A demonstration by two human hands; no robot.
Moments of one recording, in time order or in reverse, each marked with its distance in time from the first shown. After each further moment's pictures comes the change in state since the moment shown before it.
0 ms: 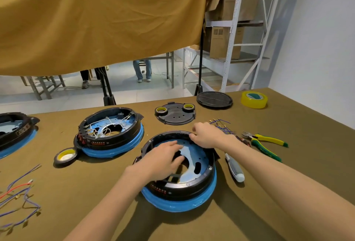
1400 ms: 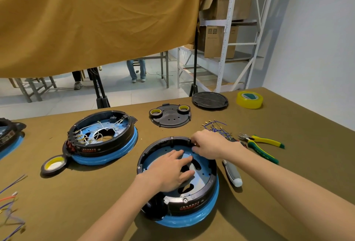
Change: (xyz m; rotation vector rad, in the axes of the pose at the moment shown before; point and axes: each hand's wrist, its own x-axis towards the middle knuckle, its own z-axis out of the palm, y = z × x) left_hand 0.021 0.017 0.026 0.180 -0.138 0.084; right_hand -0.011 0.017 0.002 -0.178 -0.055 -0.066
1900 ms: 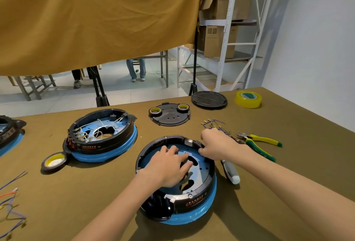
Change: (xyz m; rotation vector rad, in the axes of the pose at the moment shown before) left_hand 0.000 0.007 -0.006 0.058 0.016 -0.124; right_hand -0.014 0.010 0.003 0.069 0.036 0.107
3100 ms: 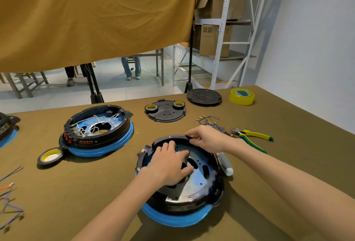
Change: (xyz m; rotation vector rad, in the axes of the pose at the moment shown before) left_hand -0.010 0.018 0.004 0.066 0.056 0.031; right_hand -0.015 -0.001 -0.007 0.282 -0.052 -0.191
